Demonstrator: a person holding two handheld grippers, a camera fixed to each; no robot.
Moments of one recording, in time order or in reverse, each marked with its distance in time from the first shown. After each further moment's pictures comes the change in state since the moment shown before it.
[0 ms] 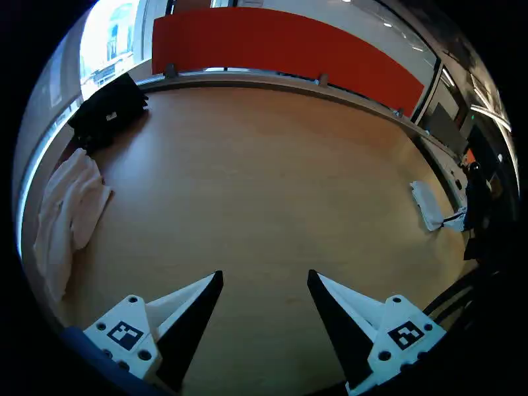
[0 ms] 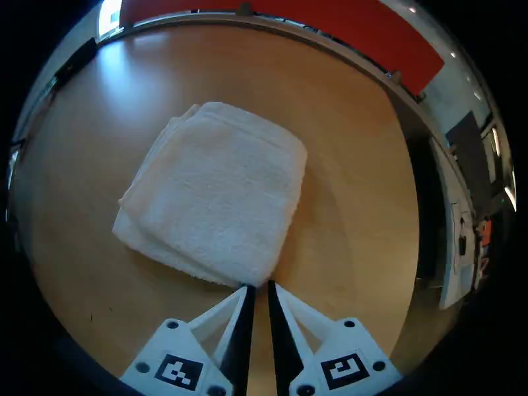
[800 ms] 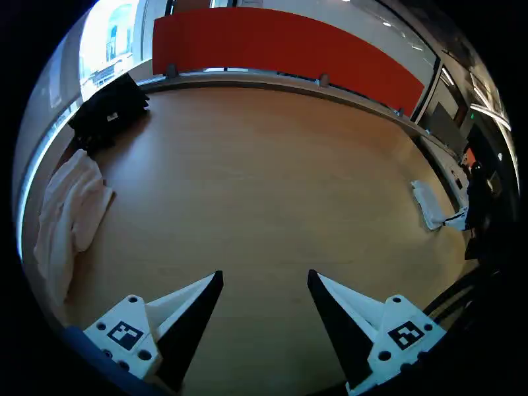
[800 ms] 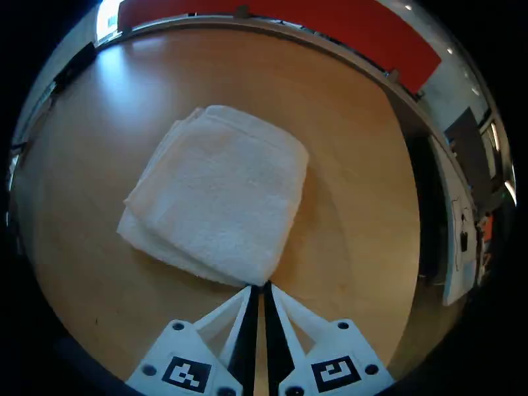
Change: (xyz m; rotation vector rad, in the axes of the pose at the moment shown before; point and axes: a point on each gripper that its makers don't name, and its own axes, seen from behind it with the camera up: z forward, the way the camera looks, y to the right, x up) left arm 0.000 -0.008 0.001 0.002 -0.001 0.005; right arm 0.000 -0.007 -0.004 0.010 0.011 0.021
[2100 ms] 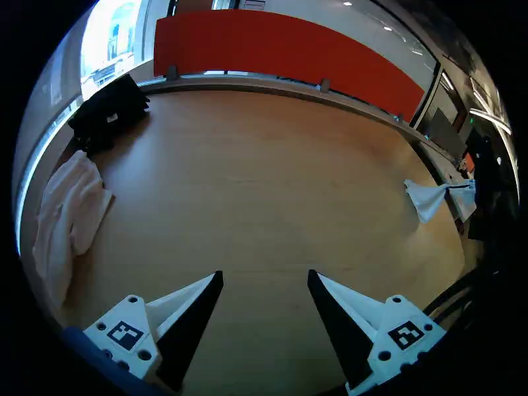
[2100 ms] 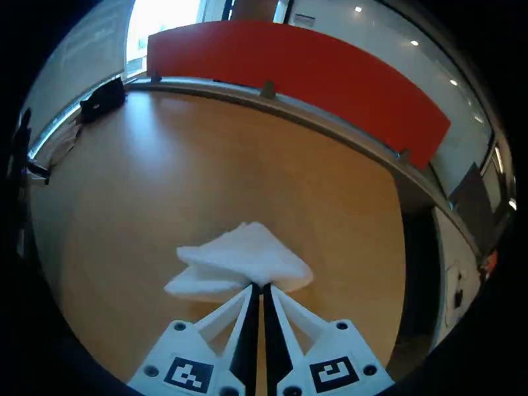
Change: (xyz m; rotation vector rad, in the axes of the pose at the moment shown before) left arm 0.009 -0.003 0.000 -0.015 0.018 -0.014; right arm 0.133 -0.029 -0.062 0.072 0.310 -0.077
